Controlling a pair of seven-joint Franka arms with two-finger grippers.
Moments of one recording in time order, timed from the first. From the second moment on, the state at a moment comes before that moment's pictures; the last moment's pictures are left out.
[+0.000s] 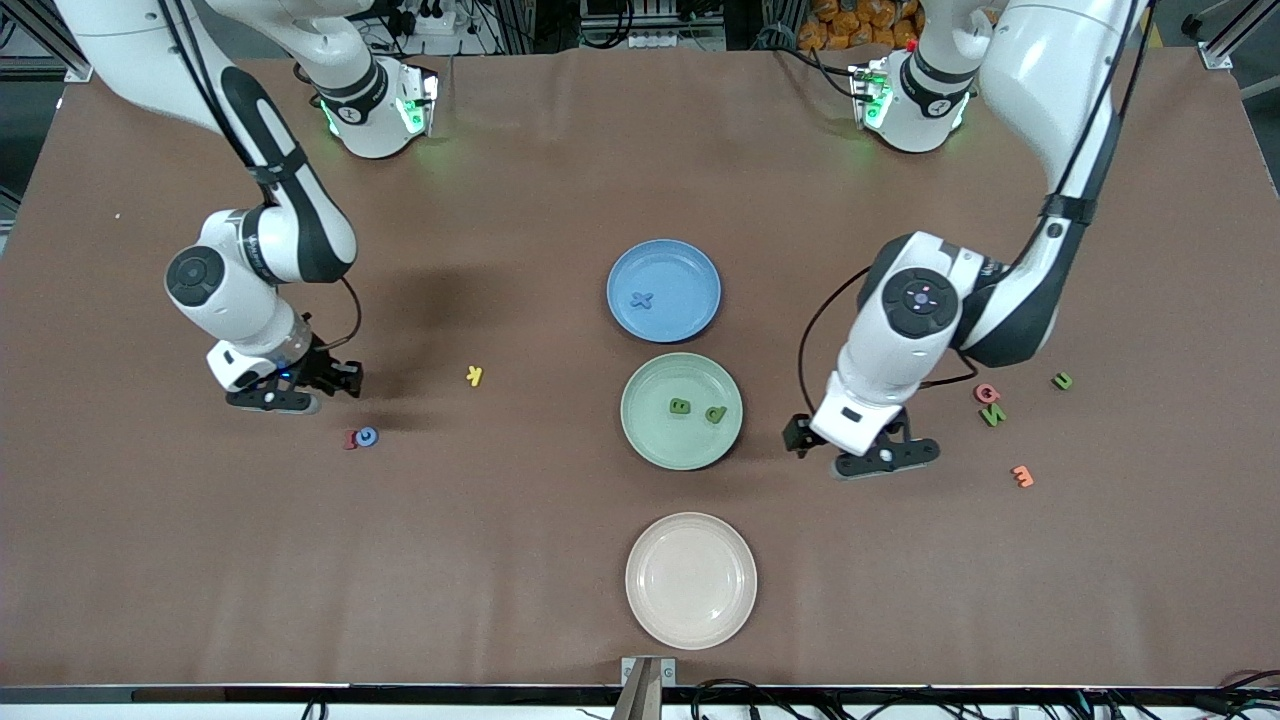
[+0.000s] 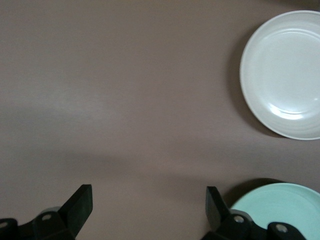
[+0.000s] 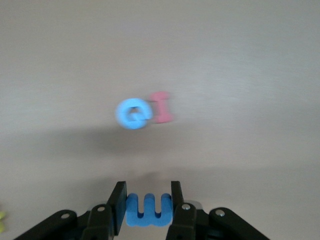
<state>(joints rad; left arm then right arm) -0.18 0.53 -0.25 -1.65 0.27 2.32 -0.73 0.05 0.31 0.02 -2.27 0.04 2.67 0.11</state>
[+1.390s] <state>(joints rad) 0.23 0.45 -0.24 -1.94 0.27 2.34 -0.77 0.62 0.37 0.08 -2.04 0.04 2.52 0.11</state>
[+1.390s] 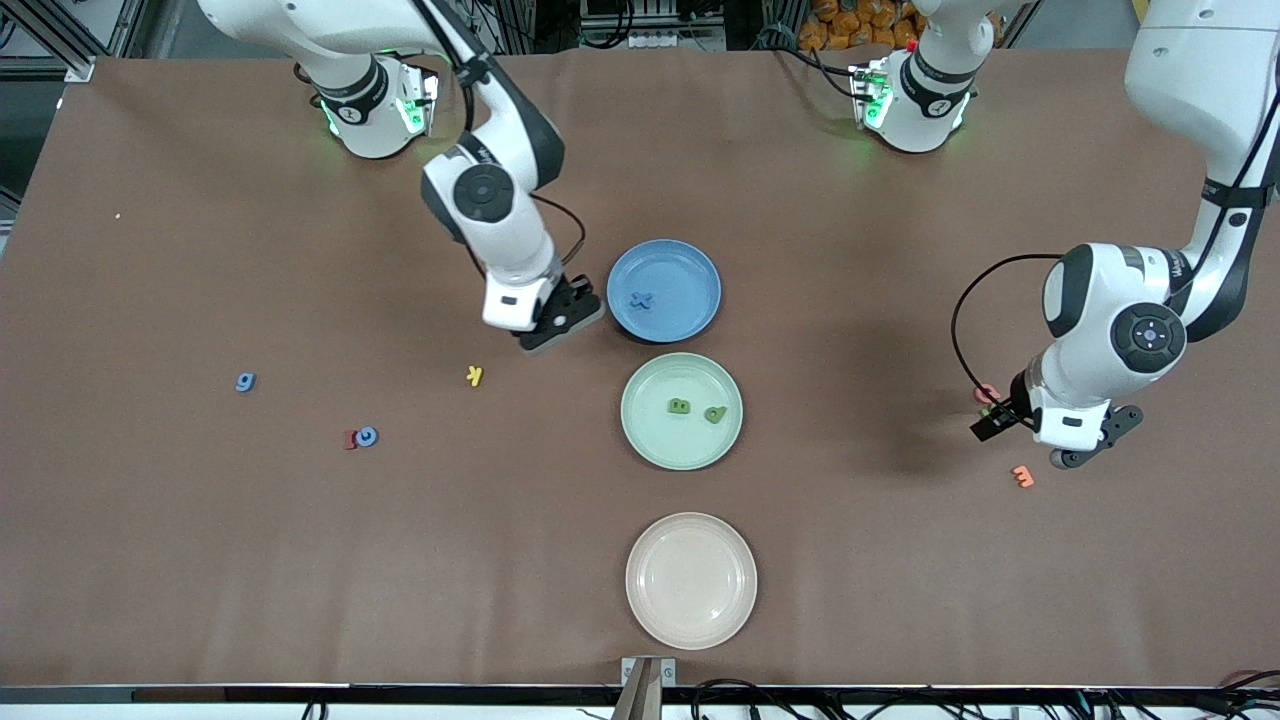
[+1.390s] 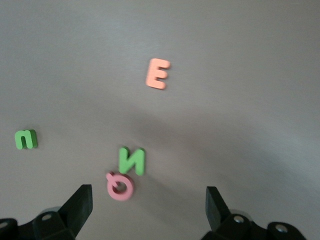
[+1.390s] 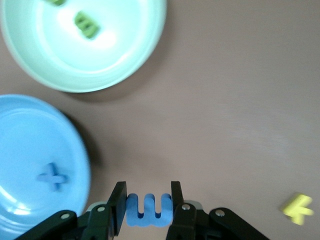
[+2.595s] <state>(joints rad) 0.33 0.60 -0.25 -1.95 0.33 2.49 -0.77 0.84 0.54 0.07 -1.88 0.04 2.52 0.22</state>
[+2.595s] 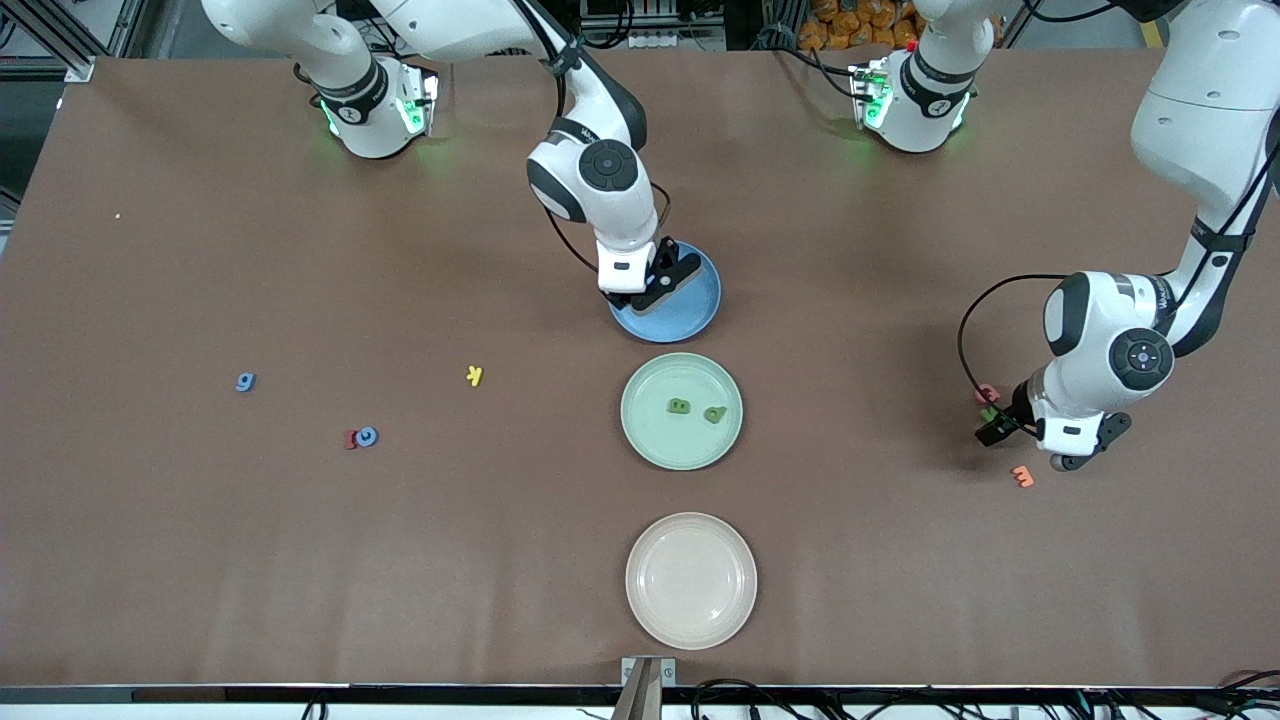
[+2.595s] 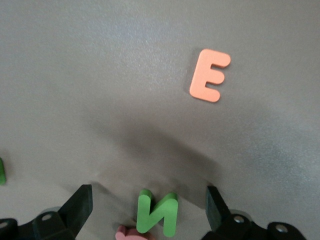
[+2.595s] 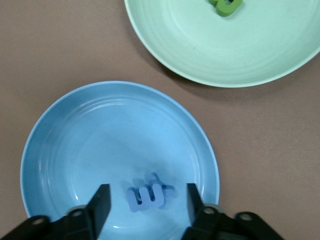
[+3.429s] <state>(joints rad) 0.32 0.59 -0.27 -1.96 0.33 2.50 -0.77 0.63 0.42 0.05 -1.84 0.04 2.23 0.21</state>
